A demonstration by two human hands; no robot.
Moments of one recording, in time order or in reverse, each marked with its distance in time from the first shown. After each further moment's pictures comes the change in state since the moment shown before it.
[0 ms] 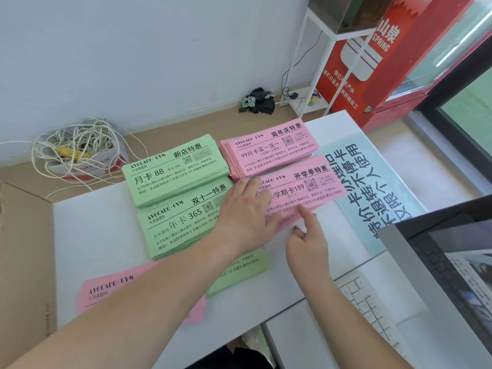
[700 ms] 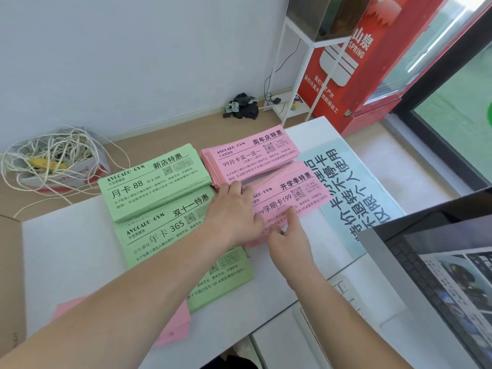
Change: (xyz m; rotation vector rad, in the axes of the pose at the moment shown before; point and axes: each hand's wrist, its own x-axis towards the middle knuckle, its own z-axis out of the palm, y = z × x) left_hand 0.032 0.007 -0.011 0.016 -0.164 -0.096; right_hand 0.017 -0.020 -0.009 -0.067 -0.132 0.016
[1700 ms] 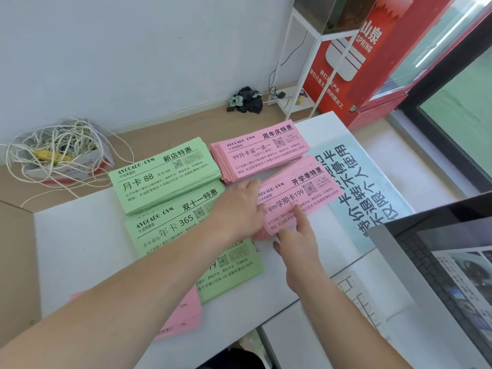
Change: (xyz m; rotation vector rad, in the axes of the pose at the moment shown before) left_hand -0.004 -0.017 0.001 -0.193 0.043 0.094; right_hand -0.011 0.000 0.016 0.399 0.018 0.221
